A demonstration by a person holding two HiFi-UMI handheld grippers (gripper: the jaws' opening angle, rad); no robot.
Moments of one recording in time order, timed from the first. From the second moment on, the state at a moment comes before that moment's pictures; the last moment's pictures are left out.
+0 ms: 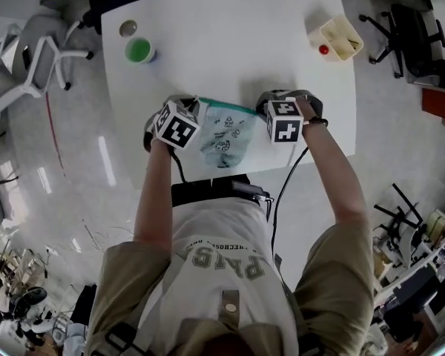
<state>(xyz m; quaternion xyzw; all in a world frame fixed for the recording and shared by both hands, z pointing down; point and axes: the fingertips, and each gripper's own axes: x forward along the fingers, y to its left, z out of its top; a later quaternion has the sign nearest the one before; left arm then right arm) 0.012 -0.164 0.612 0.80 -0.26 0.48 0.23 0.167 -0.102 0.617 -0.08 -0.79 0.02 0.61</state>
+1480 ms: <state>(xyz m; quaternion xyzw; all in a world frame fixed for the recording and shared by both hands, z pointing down) -0.027 -0.181 0.354 0.87 -0.46 0.16 0.04 0.182 -0.107 0.295 0.66 -0.75 0.00 0.06</state>
